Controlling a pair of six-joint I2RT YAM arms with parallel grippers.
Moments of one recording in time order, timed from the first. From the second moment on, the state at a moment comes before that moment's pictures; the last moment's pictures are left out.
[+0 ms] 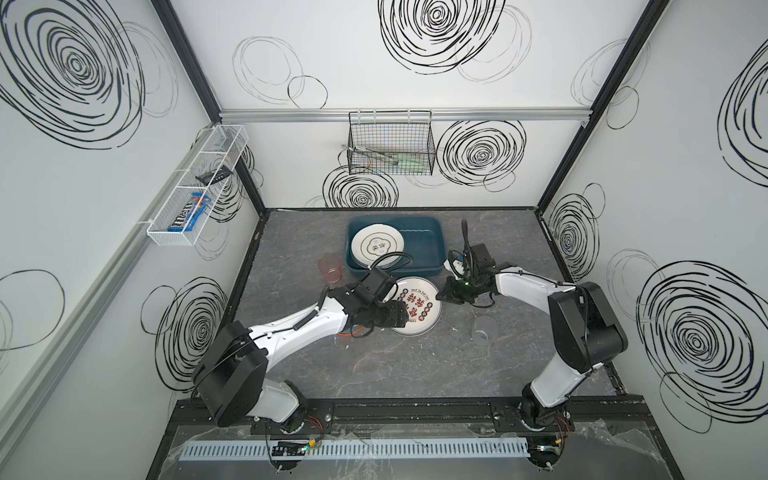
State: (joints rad) left arm -0.72 1.42 0.91 -0.50 0.19 -0.70; right arm 0.38 1.68 0.97 -0.42 -0.56 0.38
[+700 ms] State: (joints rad) left arm -0.61 1.29 0.95 -0.55 0.19 -0.69; right arm 0.32 1.50 0.99 -0.52 -0.58 0.38
